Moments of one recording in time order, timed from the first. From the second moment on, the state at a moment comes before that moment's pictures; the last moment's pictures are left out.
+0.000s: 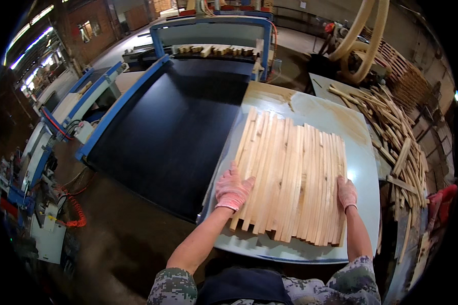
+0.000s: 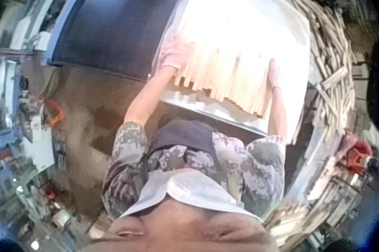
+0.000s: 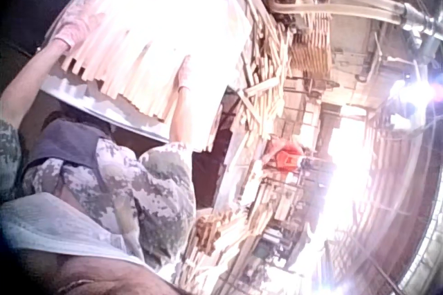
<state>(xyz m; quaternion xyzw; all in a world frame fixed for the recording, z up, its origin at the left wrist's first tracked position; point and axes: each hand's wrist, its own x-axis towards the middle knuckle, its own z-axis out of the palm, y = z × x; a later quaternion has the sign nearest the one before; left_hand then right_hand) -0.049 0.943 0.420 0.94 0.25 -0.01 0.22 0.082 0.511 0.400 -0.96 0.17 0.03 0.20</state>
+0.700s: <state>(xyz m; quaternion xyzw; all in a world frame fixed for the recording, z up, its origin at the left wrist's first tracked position) -0.054 1.032 0.425 0.92 0.15 0.02 0.37 0.081 0.517 0.353 -0.95 0.22 0.03 0.21</state>
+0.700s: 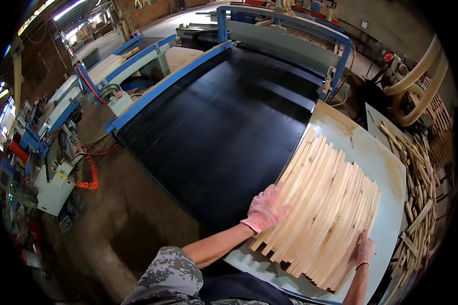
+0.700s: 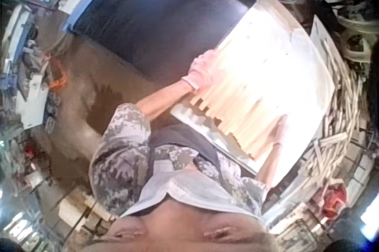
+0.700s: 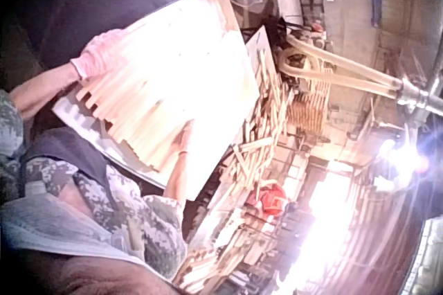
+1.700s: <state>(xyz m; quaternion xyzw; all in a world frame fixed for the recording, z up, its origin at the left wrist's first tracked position) -0.089 1.678 0.428 0.91 0.40 0.01 0.06 0.023 1.319 0.431 -0.88 -0.04 0.22 0.42</state>
